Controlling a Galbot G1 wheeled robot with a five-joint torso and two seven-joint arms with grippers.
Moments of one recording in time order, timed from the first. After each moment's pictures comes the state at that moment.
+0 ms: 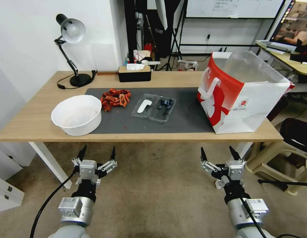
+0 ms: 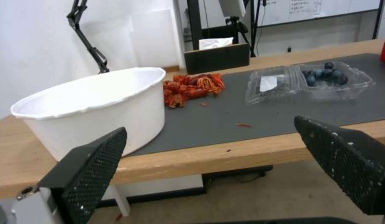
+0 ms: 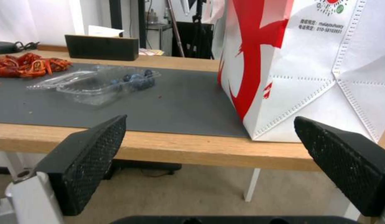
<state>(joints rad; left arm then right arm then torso) 1.80 -1.50 -0.55 -2.30 0.00 0.00 0.00 -1.80 1.50 0.55 2.30 0.00 0.00 0.00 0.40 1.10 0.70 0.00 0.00</state>
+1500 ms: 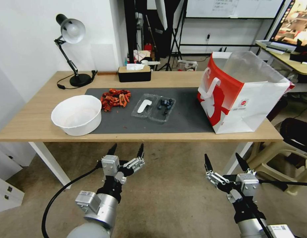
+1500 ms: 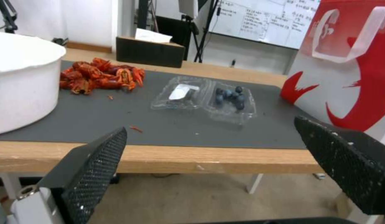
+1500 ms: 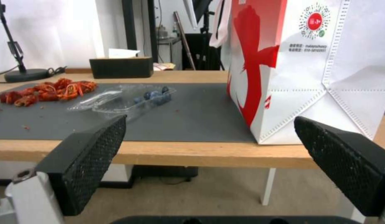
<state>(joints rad) 1.72 -1.28 -0.23 -2.38 -0.30 0.08 -0.24 -2.00 1.54 0.58 2.42 0.07 0.11 -0.08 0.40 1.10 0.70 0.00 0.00</state>
